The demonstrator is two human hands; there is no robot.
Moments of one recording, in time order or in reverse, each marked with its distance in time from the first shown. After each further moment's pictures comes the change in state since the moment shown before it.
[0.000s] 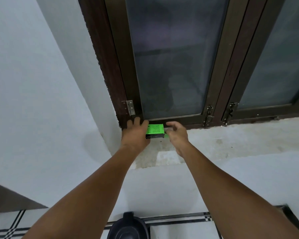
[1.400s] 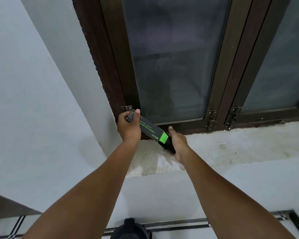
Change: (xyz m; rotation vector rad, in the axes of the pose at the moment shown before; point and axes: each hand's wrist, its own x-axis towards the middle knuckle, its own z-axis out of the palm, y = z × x) left_hand 0.042 0.009 -0.021 -1.328 0.403 -0.727; right_hand 0.020 0.006 0.004 0.197 -0.041 0.373
